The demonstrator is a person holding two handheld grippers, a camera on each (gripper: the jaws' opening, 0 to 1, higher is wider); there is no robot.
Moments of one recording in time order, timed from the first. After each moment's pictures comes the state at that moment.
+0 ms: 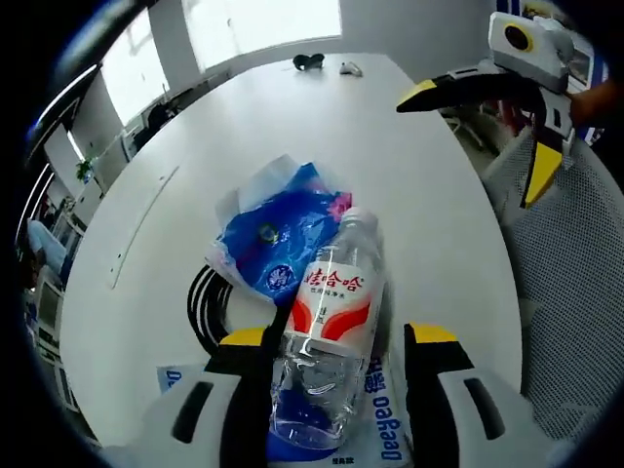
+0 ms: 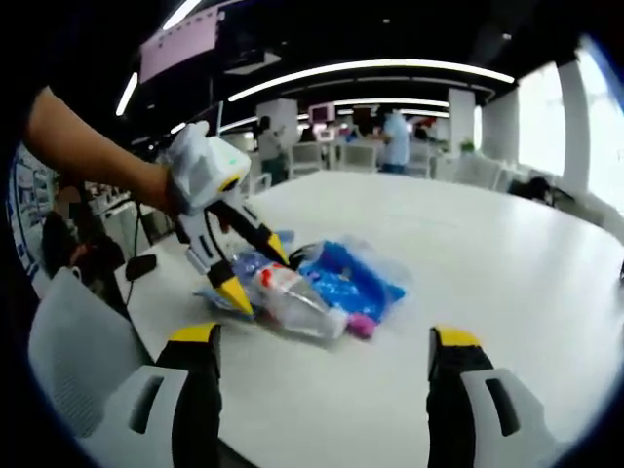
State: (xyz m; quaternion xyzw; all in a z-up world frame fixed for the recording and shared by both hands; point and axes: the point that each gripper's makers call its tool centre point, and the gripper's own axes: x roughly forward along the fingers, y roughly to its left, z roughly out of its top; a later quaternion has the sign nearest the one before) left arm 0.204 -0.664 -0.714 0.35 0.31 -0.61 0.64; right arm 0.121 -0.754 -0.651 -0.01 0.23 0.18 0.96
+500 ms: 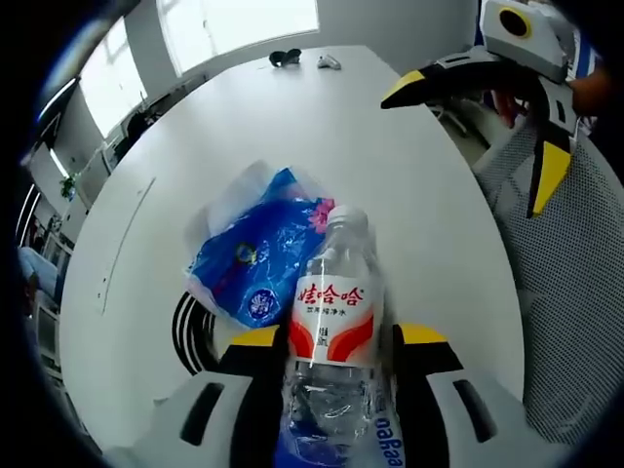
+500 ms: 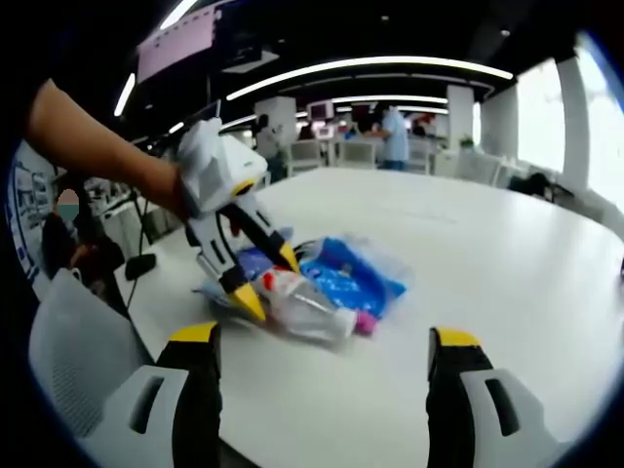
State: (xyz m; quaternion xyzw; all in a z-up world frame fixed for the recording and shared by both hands) left arm 0.194 -0.685 -0.721 0.38 0.31 -0.64 0.60; right arm 0.121 -0.757 -0.655 -0.01 0.24 0.18 0.95
